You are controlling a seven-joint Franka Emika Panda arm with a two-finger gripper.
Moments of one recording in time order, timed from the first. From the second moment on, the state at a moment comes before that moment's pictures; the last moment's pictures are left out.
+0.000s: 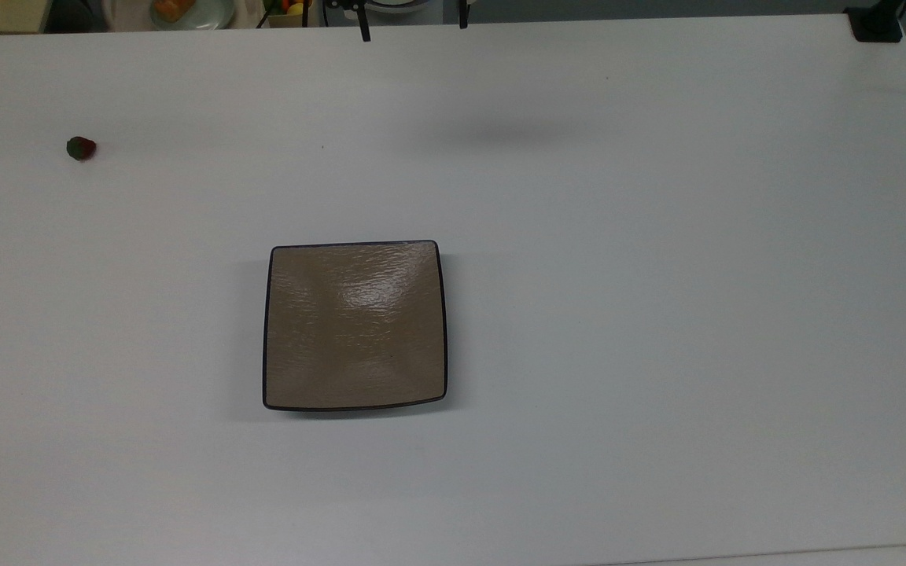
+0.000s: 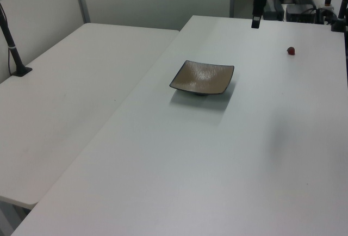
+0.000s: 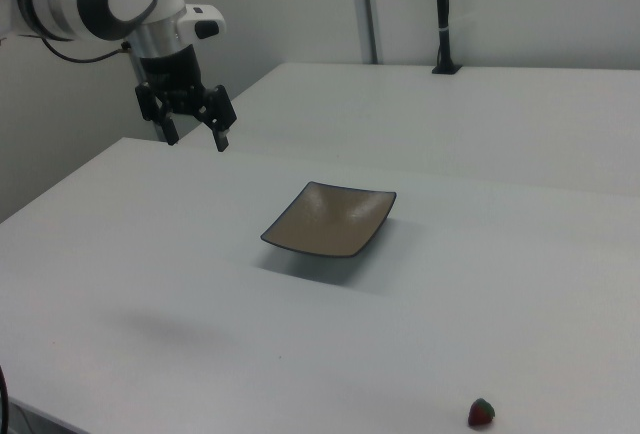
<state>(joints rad) 0.19 -0.03 -0.03 -1.67 0.05 1.72 -0.05</state>
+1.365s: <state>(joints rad) 0.13 -0.03 -0.03 -1.67 0.05 1.72 -0.26</state>
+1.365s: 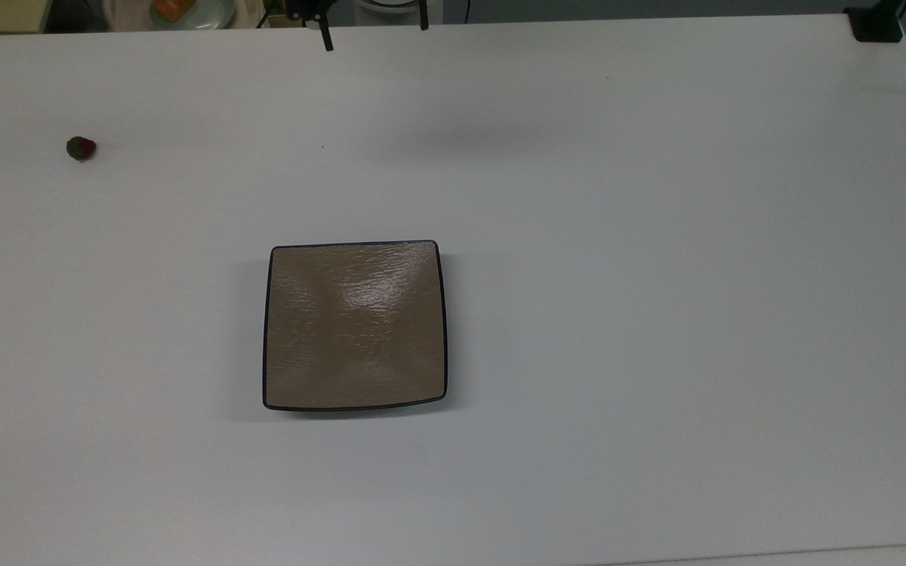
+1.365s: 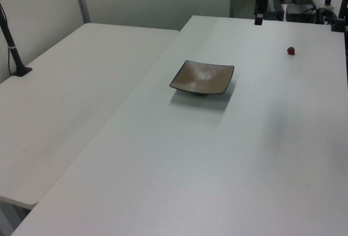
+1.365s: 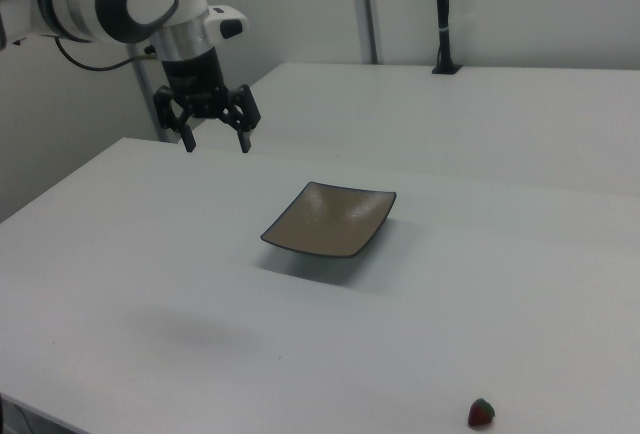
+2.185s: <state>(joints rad) -0.09 -0.03 -0.03 -1.68 0.05 1.69 -0.88</state>
